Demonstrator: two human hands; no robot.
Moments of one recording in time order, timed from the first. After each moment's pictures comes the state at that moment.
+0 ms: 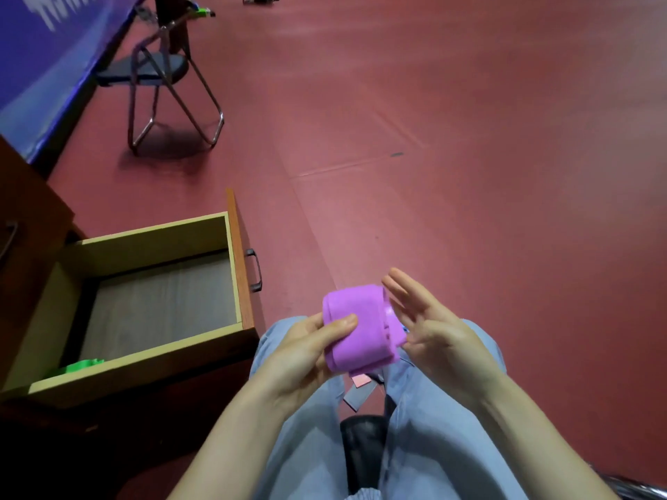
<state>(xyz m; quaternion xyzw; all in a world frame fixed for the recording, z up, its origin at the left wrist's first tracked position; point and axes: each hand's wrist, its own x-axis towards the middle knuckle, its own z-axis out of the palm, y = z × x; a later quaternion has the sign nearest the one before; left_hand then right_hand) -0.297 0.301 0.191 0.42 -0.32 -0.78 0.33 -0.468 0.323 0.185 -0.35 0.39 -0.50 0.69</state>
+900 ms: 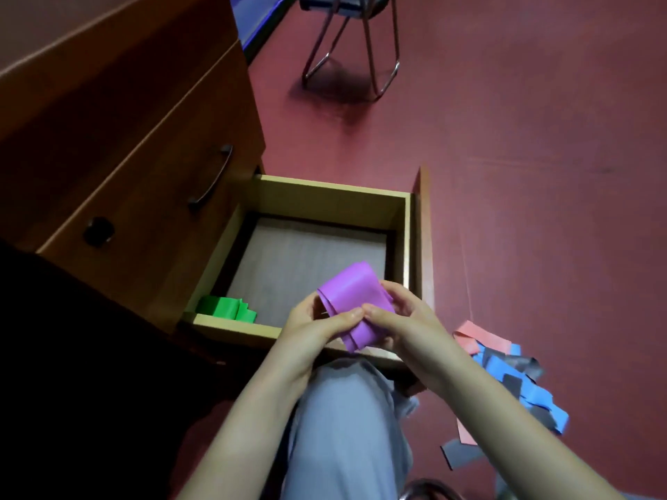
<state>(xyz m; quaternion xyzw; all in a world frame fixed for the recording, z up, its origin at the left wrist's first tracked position) -0.094 0.221 0.130 0.58 -0.21 -0.58 0.53 -0.223 0.169 0.114 -0.43 0.43 -0.27 0.75</state>
